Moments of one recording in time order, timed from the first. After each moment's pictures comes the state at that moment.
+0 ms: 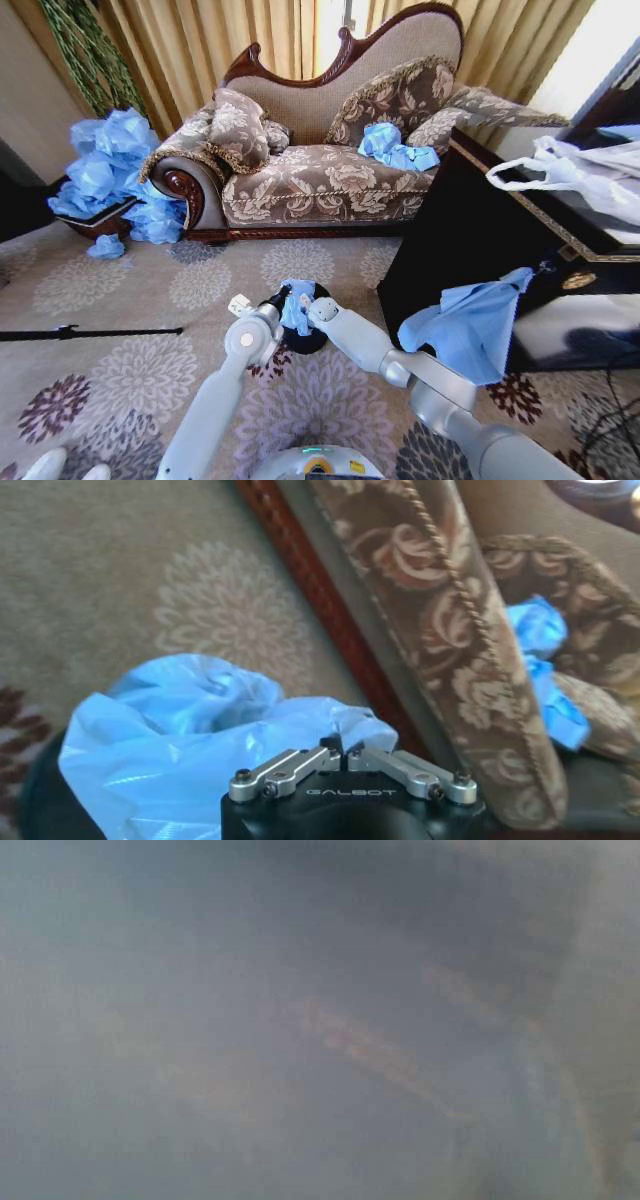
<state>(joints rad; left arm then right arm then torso) 1.02 -1.30 -0.22 -2.06 -1.47 0.17 -0.81 -0.30 1.52 -0.55 0.86 0.54 -0.73 -0.17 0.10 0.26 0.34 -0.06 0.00</state>
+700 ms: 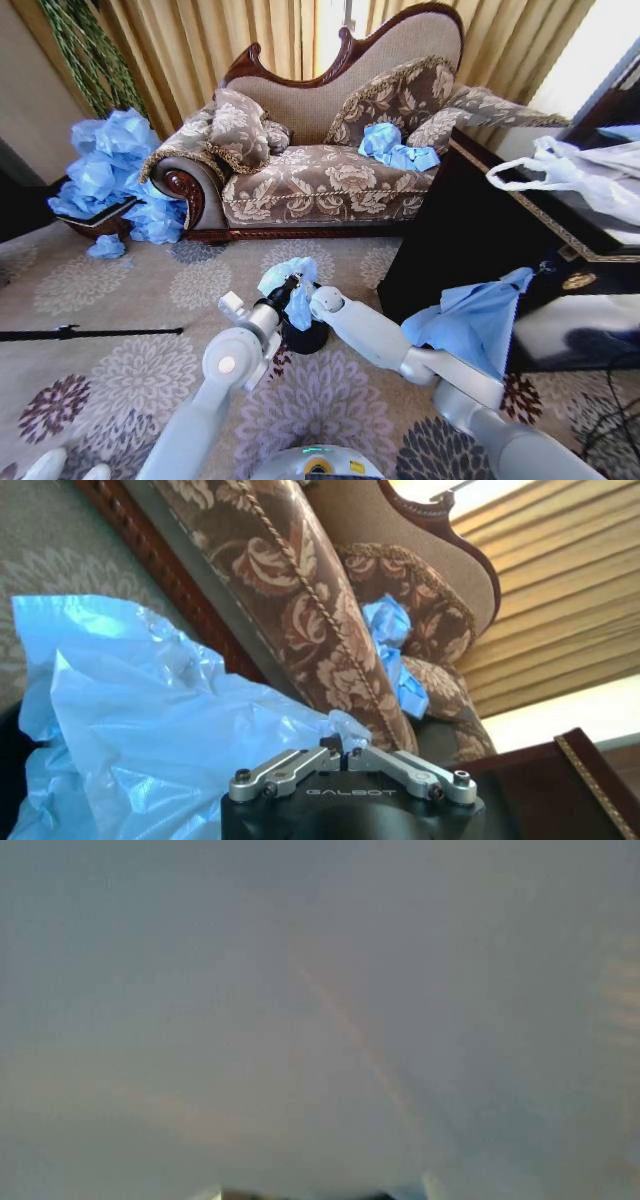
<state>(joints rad) 1.11 -1.23 -0.23 -2.31 -1.48 0.18 -0.66 -0.30 1.36 -0.58 1.20 0.74 -0.73 0.08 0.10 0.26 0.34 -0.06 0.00</state>
